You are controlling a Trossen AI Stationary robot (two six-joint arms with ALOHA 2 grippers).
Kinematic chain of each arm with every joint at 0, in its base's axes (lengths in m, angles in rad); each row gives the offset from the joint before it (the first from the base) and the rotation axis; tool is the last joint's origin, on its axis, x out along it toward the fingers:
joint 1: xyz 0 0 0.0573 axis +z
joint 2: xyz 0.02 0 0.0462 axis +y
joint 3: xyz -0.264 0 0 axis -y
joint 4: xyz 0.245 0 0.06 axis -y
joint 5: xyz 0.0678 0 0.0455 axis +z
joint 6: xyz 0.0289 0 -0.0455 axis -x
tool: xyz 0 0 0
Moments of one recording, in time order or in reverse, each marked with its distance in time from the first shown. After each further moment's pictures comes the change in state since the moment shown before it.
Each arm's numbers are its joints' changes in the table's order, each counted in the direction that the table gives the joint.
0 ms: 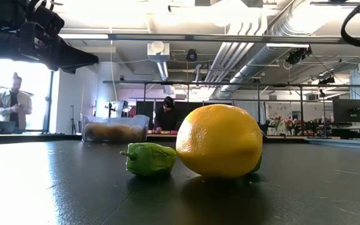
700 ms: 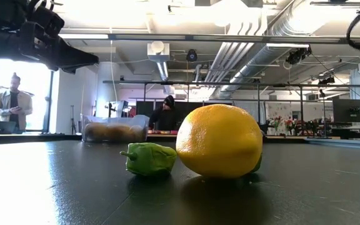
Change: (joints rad) left arm 0.000 0.000 0.000 0.000 0.000 0.000; right arm -0.008 -0.036 0.004 -0.166 0.264 0.388
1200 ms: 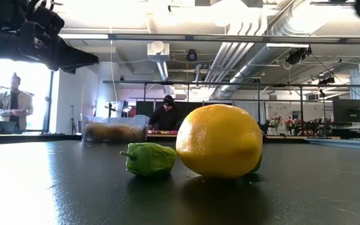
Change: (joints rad) left arm 0.000 0.000 0.000 0.000 0.000 0.000; right arm -0.052 -0.161 0.220 -0.151 -0.375 -0.034
